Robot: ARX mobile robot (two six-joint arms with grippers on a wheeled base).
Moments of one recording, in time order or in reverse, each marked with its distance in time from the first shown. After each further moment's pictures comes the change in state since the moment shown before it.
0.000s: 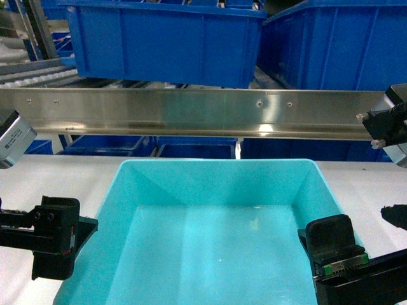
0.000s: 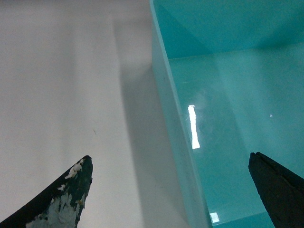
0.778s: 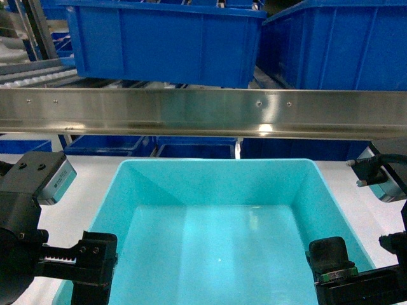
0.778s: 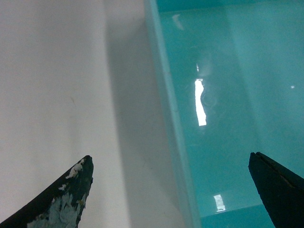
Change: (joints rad) left arm -0.106 0.158 0.028 -0.005 -0.115 -0.080; right arm -0.100 0.218 0.007 0.105 -0.059 0.003
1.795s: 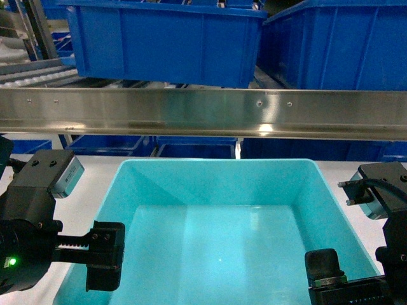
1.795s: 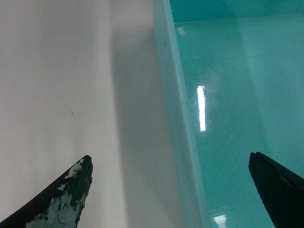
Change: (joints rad) left arm 0.007 0.102 0.043 0.077 0.001 -0.018; right arm -0.026 0.158 0.011 0.098 0.014 0.017
